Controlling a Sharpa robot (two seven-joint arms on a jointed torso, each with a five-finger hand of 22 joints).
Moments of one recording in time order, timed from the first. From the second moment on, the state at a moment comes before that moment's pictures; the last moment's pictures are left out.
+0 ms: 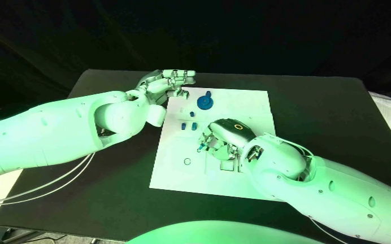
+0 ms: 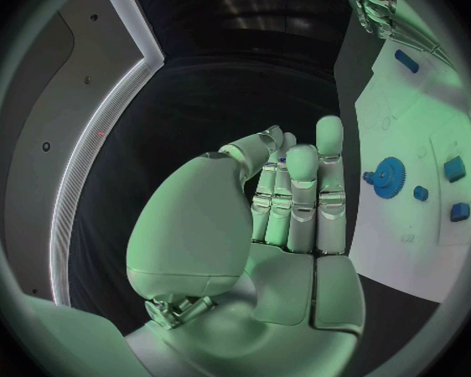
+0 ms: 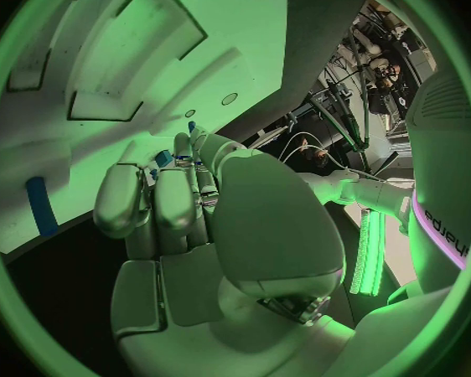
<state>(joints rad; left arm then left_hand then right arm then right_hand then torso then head) 1.20 -0.91 -0.04 1.61 0.12 -0.24 0.32 1.39 -0.14 0.52 -0.06 0.09 1.07 0.16 0.13 0.07 1.15 0.08 0.29 0.17 1.25 0.00 1.09 0.67 0.16 1.21 0.09 0.53 1.07 0.83 -0.67 0.17 1.75 -1.80 -0.23 -0.28 1.47 -0.09 0.46 0.08 0.07 1.18 0.12 0.08 0.10 1.25 0.05 0.10 0.06 1.47 -0.03 1.19 1.03 0.11 1.31 0.08 1.29 1.14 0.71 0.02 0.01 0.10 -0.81</state>
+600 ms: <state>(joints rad) 1.20 -0.90 -0.04 1.61 0.12 -0.23 0.32 1.39 -0.14 0.52 -0.06 0.09 1.07 0.16 0.13 0.07 1.15 0.08 0.29 0.17 1.25 0.00 1.09 0.67 0.16 1.21 0.09 0.53 1.07 0.82 -0.64 0.17 1.72 -1.81 -0.21 -0.28 1.46 -0.09 0.46 0.08 0.07 1.18 0.12 0.08 0.10 1.25 0.06 0.10 0.07 1.47 -0.03 1.20 1.03 0.11 1.31 0.08 1.29 1.14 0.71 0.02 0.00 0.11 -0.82</state>
